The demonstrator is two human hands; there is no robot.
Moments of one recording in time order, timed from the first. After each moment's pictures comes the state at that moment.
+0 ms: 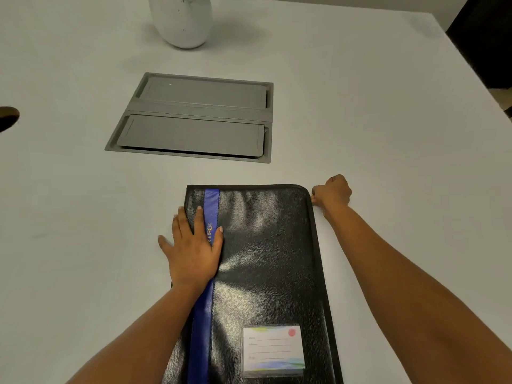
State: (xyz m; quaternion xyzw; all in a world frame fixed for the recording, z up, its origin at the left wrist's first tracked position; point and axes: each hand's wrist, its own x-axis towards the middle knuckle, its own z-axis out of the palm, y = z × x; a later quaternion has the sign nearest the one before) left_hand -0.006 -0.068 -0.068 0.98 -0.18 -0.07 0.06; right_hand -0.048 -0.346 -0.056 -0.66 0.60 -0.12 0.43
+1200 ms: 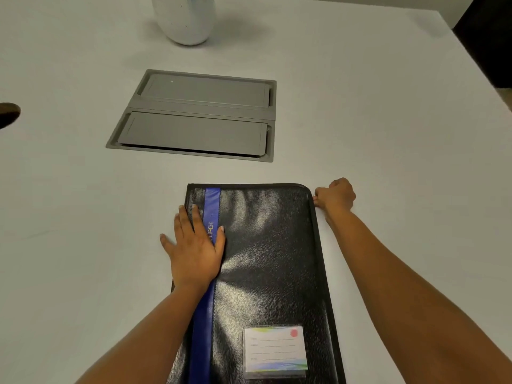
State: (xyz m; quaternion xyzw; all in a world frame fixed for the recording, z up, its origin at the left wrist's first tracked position) left_hand -0.009 -0.071 -0.063 0.98 -0.18 -0.07 0.06; right_hand -0.054 -0.334 -0.052 -0.64 0.61 -0.15 0.45
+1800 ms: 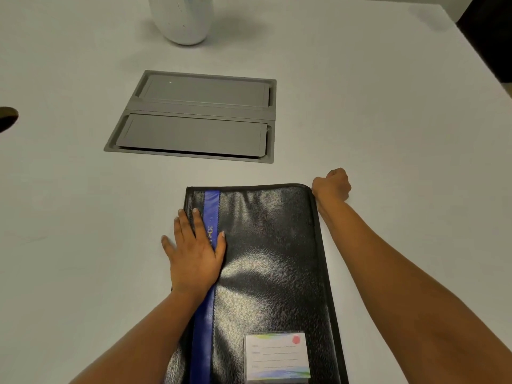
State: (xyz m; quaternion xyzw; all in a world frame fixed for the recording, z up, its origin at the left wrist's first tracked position) left_hand -0.007 -0.070 -0.066 0.98 -0.19 -0.08 0.05; right_hand -0.031 -0.337 -0.041 -0.67 0.61 -0.13 0.41
